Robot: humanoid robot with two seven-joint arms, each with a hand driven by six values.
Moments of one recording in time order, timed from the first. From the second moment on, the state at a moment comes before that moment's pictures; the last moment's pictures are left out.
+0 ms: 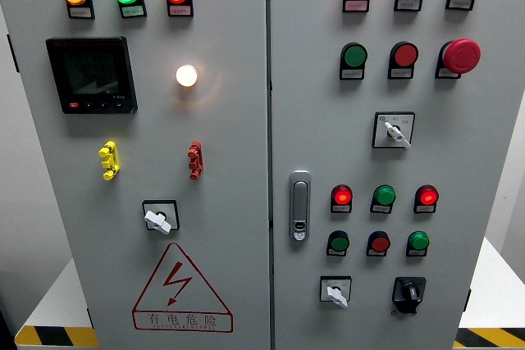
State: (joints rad) left arm -0.04 -0.09 0.02 -0.19 0.04 0.09 0.03; right arm -0.07 0.12 0.30 -0.19 -0.32 0.17 0.13
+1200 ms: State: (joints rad) left arm -0.04 -0.09 0.02 -0.19 0.04 0.09 0.03; right arm -0.03 0.11 1.29 -0.12 -1.25 0.38 0.08
